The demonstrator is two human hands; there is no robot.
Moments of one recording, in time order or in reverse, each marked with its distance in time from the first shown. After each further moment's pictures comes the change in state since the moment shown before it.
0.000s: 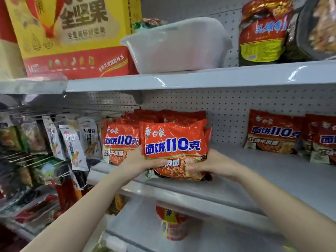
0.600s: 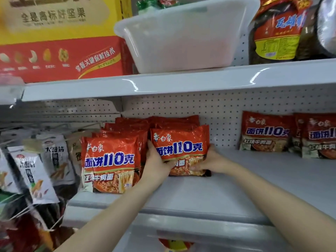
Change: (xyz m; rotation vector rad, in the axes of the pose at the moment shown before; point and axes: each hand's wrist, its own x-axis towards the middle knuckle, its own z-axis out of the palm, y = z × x) left_hand 0.125 -0.047 0.038 0.028 0.133 0.187; right_hand 0.099 0.059 -0.027 -0.250 0.371 0.153
